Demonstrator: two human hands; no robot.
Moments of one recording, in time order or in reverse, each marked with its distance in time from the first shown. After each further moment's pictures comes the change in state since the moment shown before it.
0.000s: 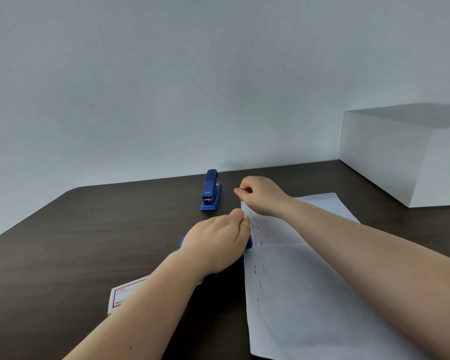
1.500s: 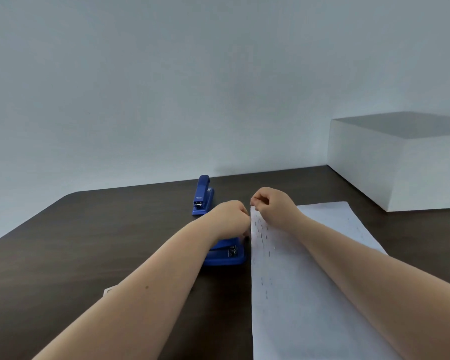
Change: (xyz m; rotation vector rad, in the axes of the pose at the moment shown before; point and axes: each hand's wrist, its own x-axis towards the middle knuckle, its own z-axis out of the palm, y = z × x) left_hand 0.038 0.039 -0.021 -0.340 -0.292 -0.247; right_hand -0.038 0.033 -0.016 0.212 0.138 0.103
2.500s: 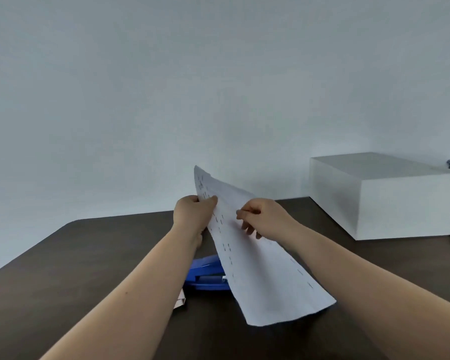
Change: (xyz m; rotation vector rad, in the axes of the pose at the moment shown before) left_hand -0.041 0.018 -0.048 -0.926 0.562 -0.074; right_hand -0.047 -0.085 -0.069 0.152 -0.124 0.077
